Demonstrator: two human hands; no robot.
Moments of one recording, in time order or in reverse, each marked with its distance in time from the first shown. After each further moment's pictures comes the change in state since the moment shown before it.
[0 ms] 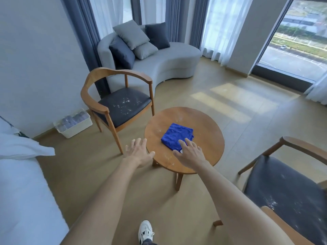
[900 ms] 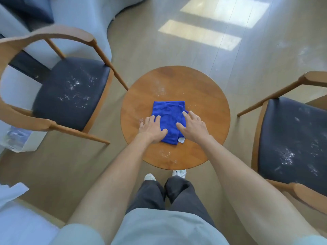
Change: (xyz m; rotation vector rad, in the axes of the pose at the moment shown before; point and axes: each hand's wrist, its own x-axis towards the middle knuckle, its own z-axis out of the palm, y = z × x) left_hand 0.323 0.098 0.045 0.211 -0.327 0.328; right_hand 0.253 0.095 0.045 0.293 -0.120 0.424
